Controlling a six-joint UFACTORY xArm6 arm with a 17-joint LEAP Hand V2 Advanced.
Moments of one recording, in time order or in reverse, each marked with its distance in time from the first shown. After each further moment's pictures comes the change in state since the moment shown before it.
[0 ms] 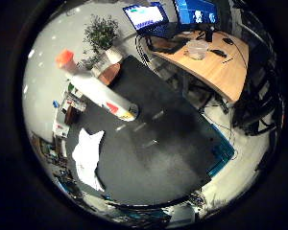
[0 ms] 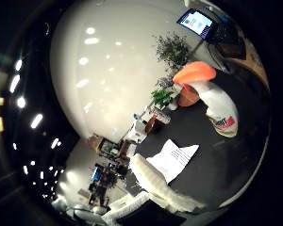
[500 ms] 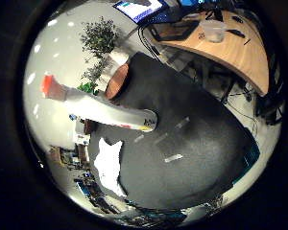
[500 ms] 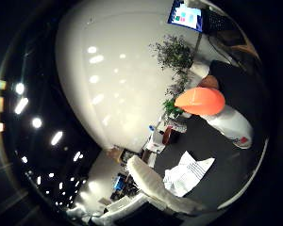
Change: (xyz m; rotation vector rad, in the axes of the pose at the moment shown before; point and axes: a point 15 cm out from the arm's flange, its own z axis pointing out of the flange) arm 0.050 0.003 0.053 -0.042 -0.211 0.173
